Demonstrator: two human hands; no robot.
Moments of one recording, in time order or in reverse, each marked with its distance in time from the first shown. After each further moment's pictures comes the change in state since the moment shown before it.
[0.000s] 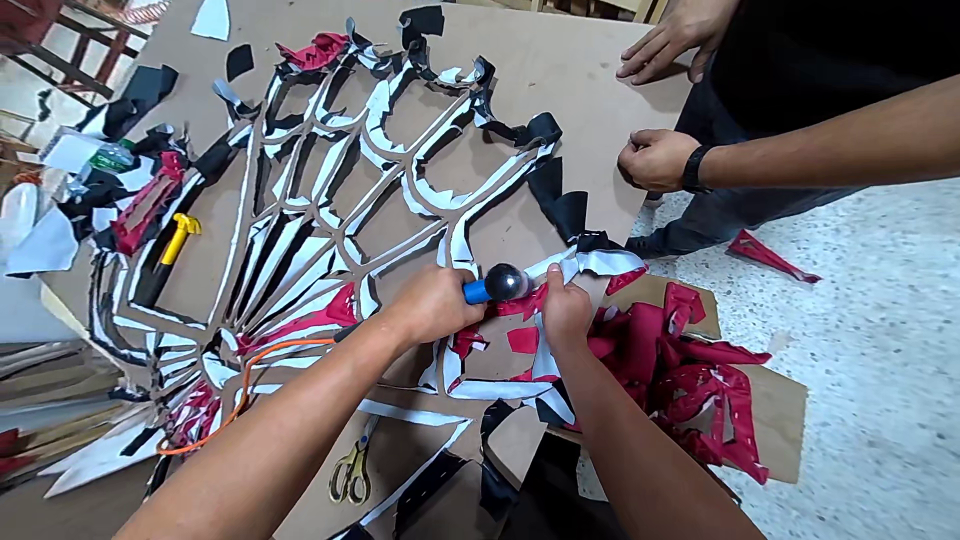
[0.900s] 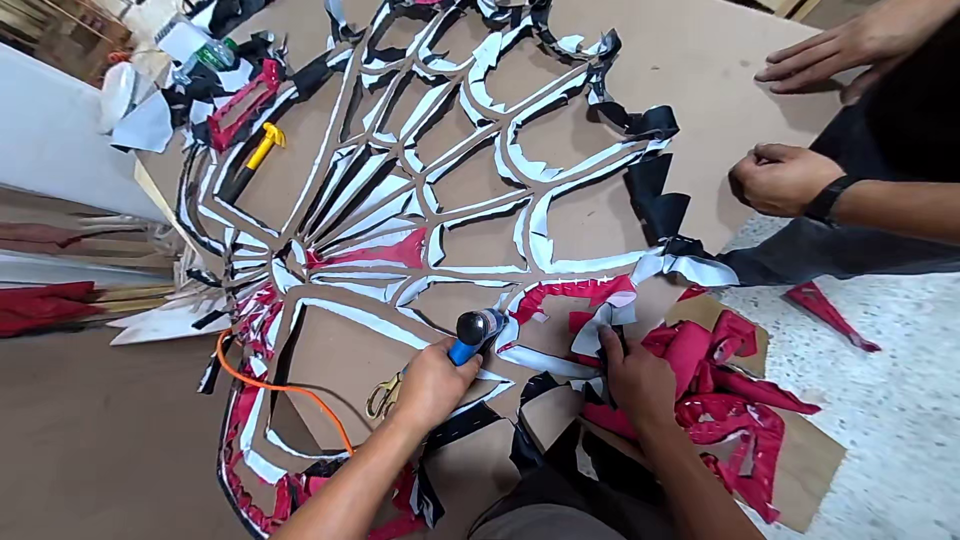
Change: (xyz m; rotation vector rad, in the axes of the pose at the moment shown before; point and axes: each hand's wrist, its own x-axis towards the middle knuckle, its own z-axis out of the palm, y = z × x) left_hand -0.145 -0.059 0.113 -0.541 0.113 -0.629; right_hand -0.055 0.073 -0.050 -0.776 -0.170 -0.423
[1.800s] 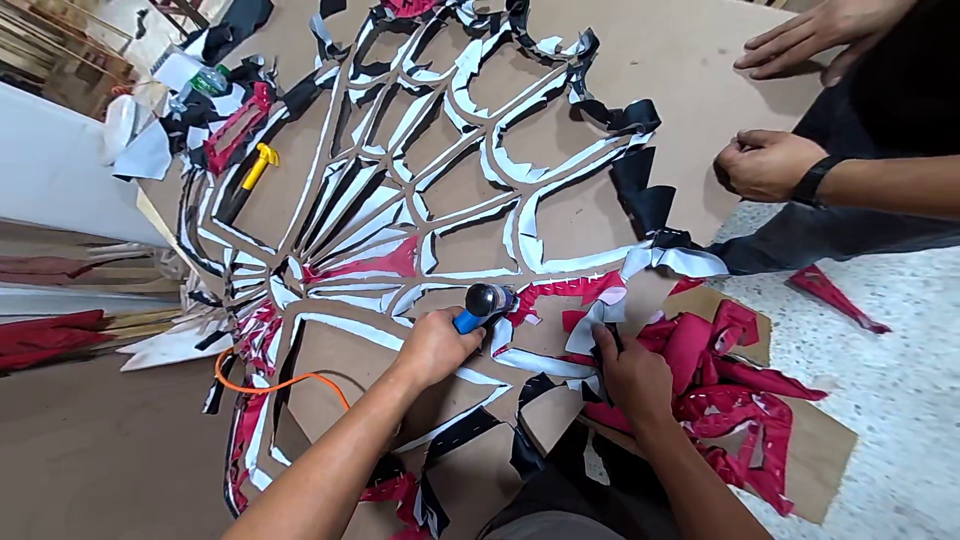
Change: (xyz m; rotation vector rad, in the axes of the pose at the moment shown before) left_hand 0.039 0.037 -0.025 0.155 -0.032 0.165; right_hand -0.002 -0.001 0.002 0.032 0.022 0.013
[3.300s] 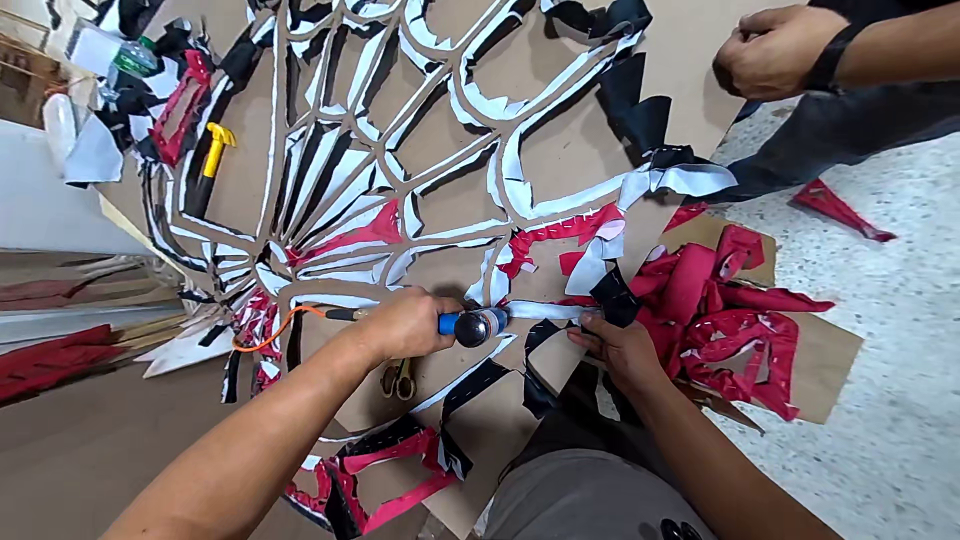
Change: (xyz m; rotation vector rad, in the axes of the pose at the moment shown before) left_hand 0.001 -0.039 -0.021 0.581 -0.325 0.524; right_hand -0.053 0.009 0.037 1.526 -0.285 0.387
